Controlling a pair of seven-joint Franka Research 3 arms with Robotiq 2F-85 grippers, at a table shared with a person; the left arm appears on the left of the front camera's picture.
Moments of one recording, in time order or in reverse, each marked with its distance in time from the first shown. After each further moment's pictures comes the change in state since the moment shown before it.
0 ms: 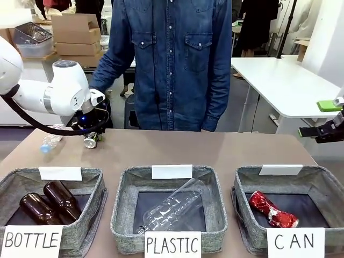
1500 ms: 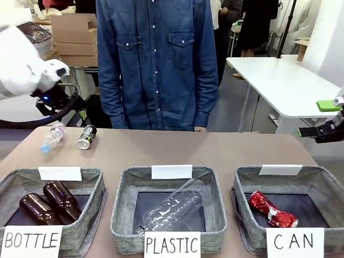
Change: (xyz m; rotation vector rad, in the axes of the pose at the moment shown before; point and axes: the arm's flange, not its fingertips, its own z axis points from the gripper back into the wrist) left arm -0.037 0.063 0.126 -0.125 -0.141 -0.028; right arm 0.000 0.000 0.000 0.000 0.000 0.000
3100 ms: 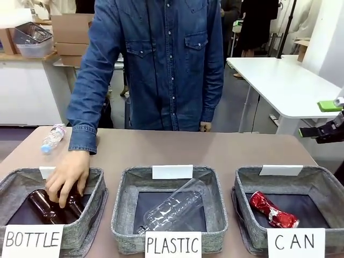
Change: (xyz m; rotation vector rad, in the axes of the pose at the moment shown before) left arm -0.154 0.251 0.193 -0.722 -0.014 0.378; right arm 0.000 0.000 0.000 0.002 -0.001 0.000
